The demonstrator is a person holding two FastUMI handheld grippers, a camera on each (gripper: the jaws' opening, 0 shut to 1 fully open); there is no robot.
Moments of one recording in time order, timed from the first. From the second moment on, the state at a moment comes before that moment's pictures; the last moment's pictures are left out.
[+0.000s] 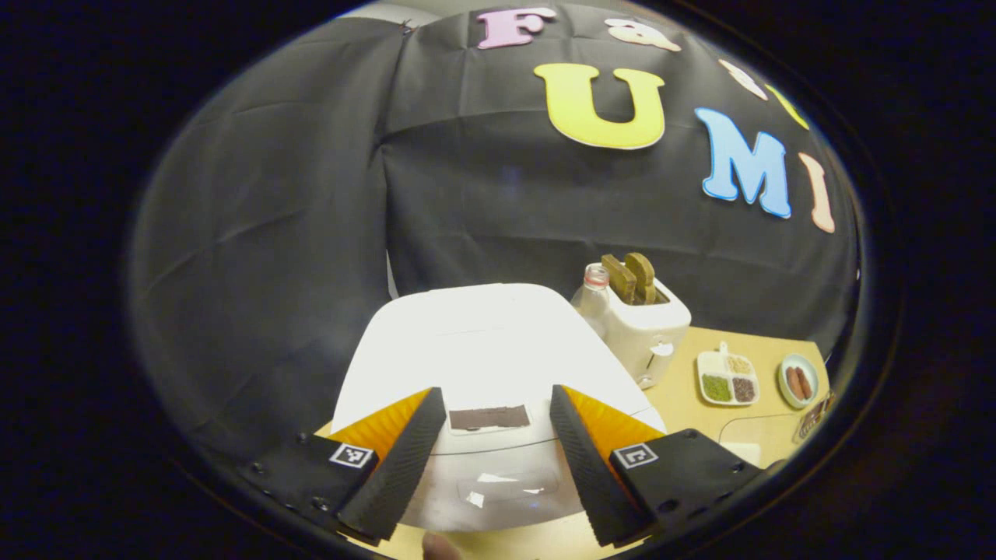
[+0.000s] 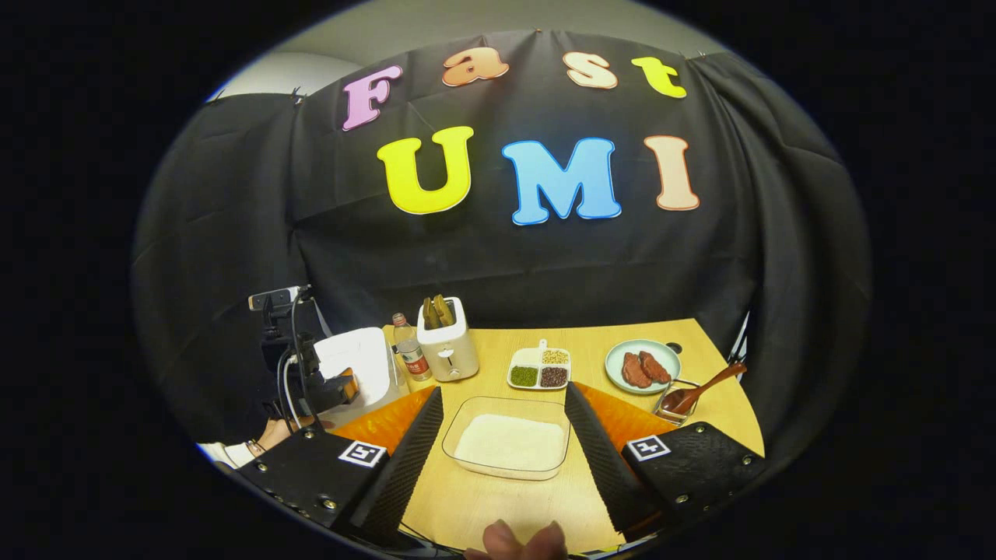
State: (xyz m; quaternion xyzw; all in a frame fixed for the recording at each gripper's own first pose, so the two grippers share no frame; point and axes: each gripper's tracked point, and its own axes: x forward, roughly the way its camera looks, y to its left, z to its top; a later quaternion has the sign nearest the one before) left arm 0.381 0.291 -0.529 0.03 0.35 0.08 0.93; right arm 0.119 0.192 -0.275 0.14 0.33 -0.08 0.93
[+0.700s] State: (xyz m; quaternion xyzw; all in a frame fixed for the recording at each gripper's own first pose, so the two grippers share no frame) left arm 0.393 0.260 -0.497 0.06 0.34 0.04 0.94; right arm 0.086 0.147 -0.278 0.16 0.31 -0.12 0.93
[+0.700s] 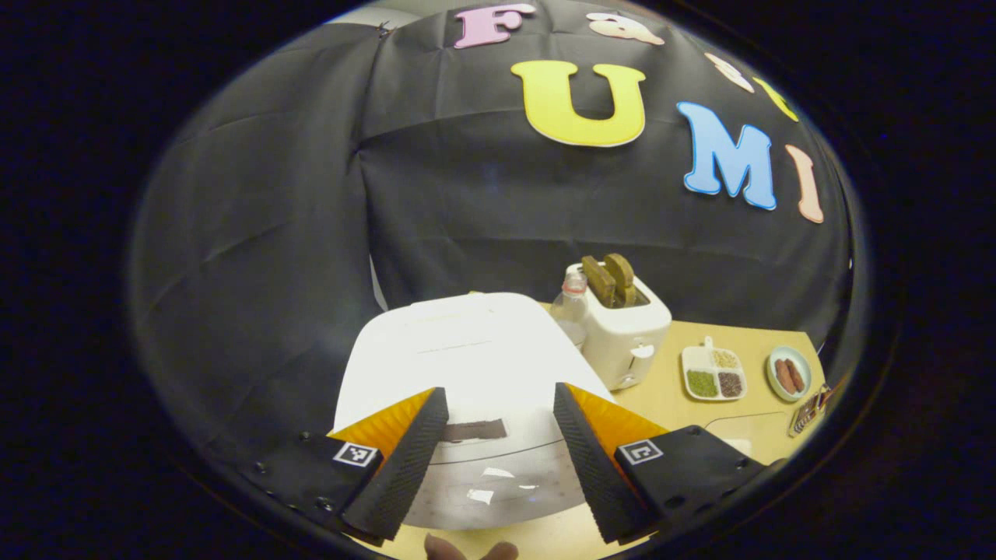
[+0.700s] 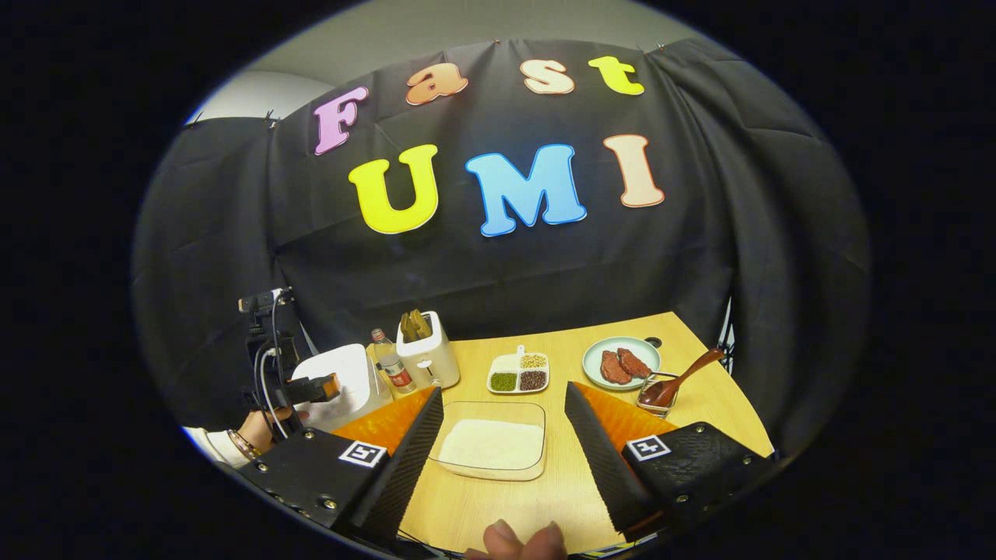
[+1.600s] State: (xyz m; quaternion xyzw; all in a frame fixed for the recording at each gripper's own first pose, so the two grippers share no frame) left arm 0.302 0.038 -0.255 -0.02 0.13 -0.16 0.98; right arm 0.081 0.076 -0.269 0.17 0.28 -0.12 0.94
